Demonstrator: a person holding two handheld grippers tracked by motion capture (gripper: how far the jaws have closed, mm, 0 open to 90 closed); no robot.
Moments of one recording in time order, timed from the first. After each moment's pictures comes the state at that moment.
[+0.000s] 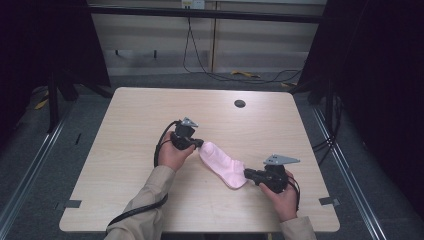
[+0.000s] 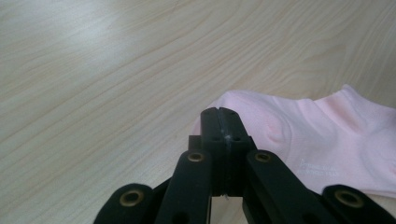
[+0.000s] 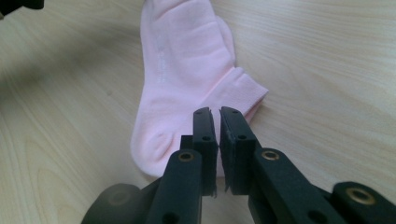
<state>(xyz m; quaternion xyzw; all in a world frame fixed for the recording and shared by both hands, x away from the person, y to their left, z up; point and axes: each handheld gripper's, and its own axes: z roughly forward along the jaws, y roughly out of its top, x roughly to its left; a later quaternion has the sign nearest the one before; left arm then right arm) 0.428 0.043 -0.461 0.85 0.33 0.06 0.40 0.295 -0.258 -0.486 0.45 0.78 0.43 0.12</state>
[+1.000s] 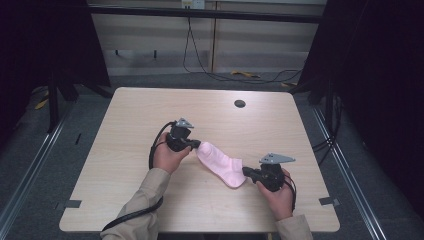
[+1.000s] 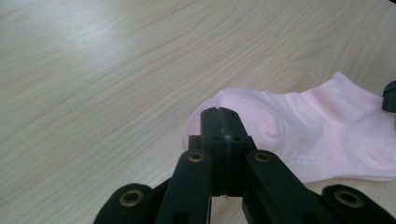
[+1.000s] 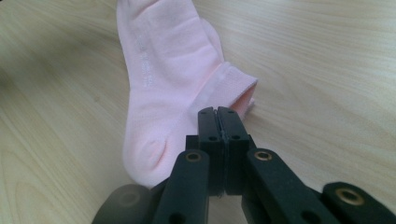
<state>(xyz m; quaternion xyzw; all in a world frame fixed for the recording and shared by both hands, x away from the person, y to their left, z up) 0.418 0.055 -0.453 0.85 0.33 0.06 0.41 0.299 -0.249 -0.485 0.45 0.78 0.42 0.14</state>
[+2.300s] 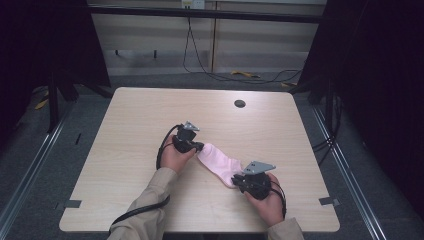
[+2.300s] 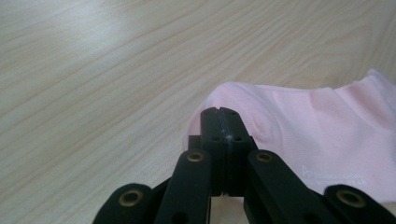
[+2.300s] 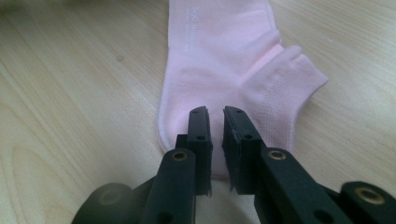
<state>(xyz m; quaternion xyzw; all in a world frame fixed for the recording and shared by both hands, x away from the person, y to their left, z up) 0.433 0.035 -0.487 0.86 0.33 0.06 0.39 0.287 -0.211 -0.497 0.39 0.83 0.36 0.17</state>
